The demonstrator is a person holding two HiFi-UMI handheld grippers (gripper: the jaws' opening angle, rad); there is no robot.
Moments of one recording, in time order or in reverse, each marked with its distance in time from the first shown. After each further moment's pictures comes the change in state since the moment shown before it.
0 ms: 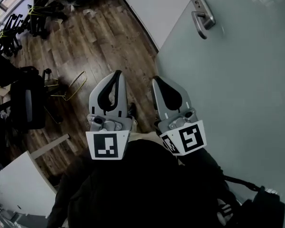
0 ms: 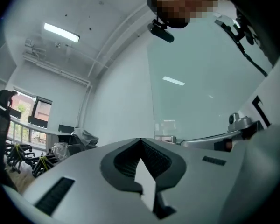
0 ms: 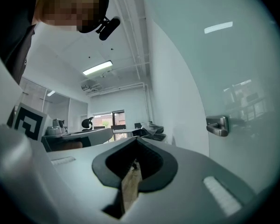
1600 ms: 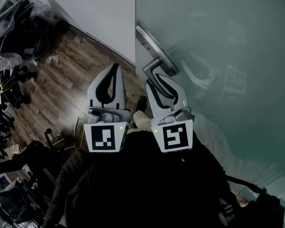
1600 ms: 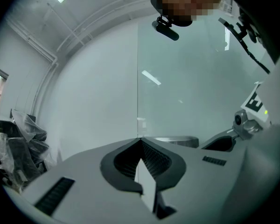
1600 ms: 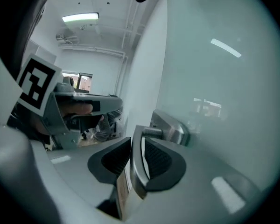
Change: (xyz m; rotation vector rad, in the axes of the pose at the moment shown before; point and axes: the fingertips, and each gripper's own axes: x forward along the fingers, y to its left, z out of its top) left arm 0.345 -0.081 -0.038 -0.027 0.040 -0.446; right arm 0.095 -0.291 -0.014 -0.230 0.360 -0.489
